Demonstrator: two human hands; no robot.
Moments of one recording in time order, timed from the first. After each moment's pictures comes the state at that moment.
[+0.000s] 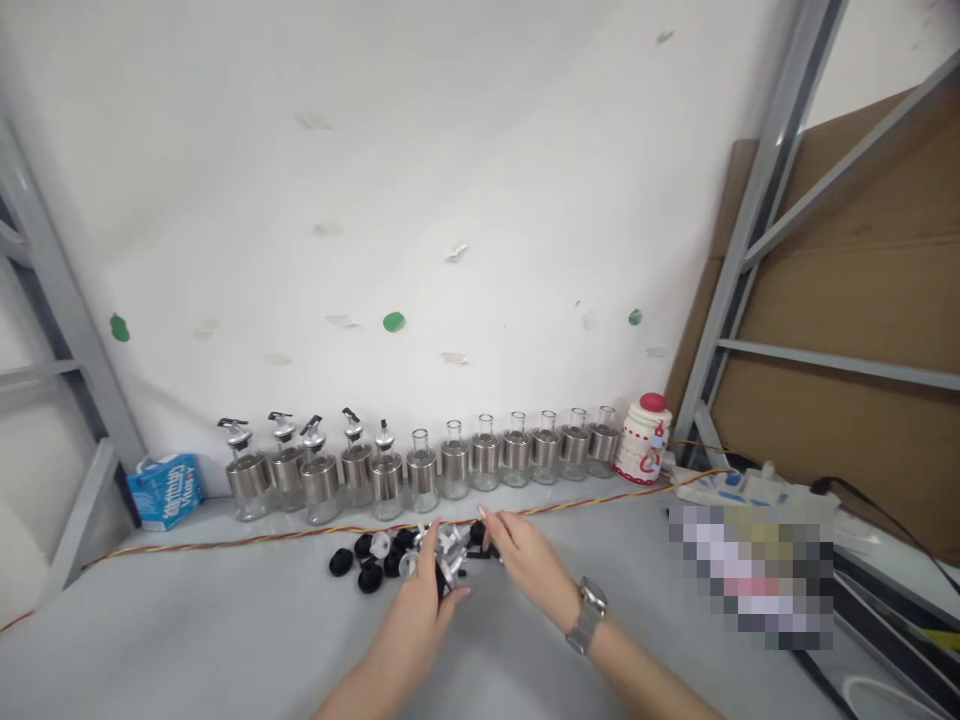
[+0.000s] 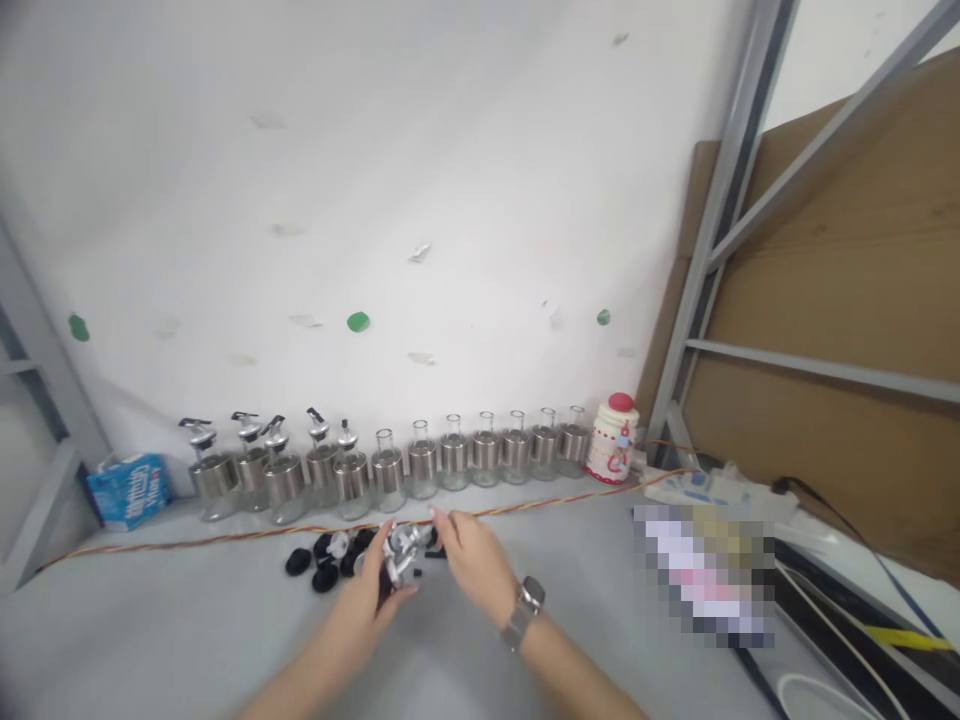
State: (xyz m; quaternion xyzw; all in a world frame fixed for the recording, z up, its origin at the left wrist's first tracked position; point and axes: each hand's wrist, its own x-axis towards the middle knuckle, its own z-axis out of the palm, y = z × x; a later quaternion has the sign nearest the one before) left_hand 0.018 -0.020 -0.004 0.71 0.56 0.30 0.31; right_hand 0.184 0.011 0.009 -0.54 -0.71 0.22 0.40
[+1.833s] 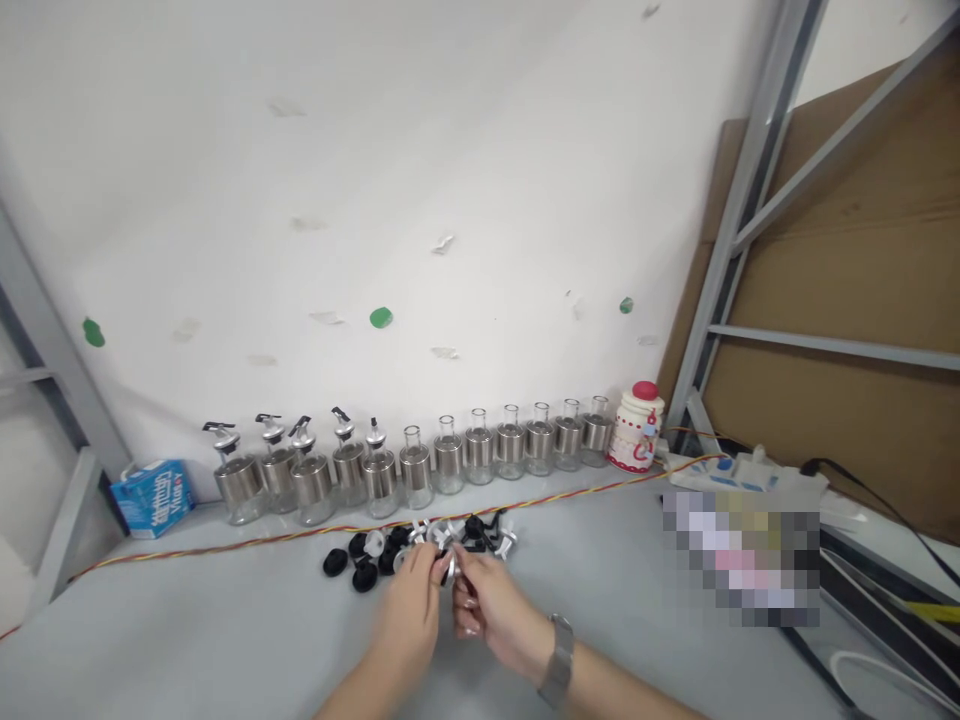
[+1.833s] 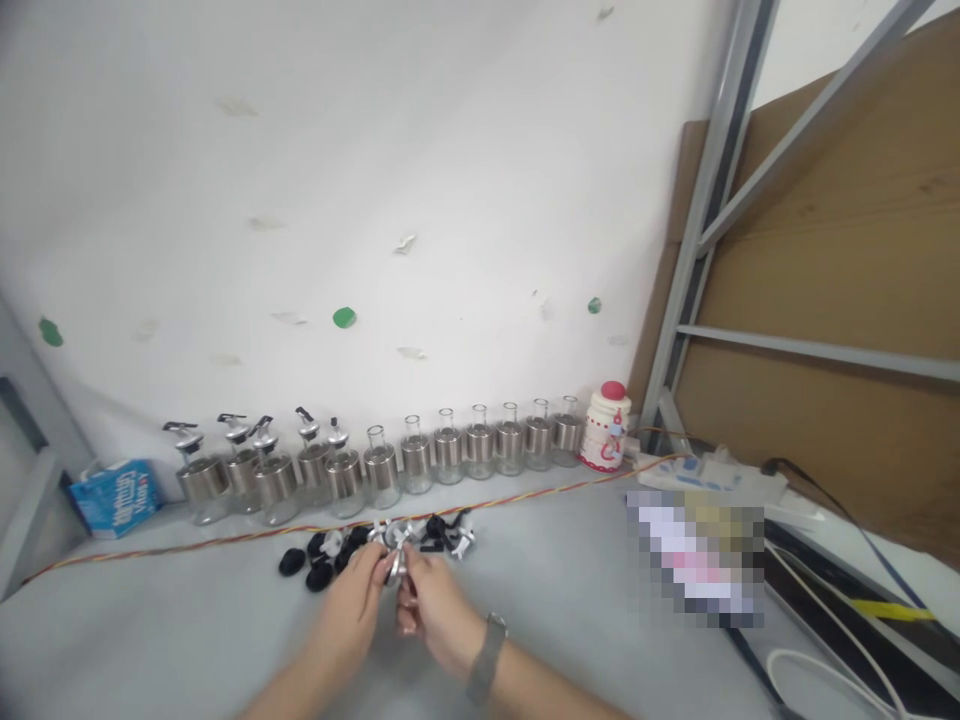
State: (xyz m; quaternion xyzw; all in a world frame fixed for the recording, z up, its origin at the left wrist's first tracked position) left_hand 0.017 -0.017 -0.008 0.75 0.54 0.34 0.17; right_hand 0.135 -0.009 -0.015 -0.39 -0.38 0.72 0.44
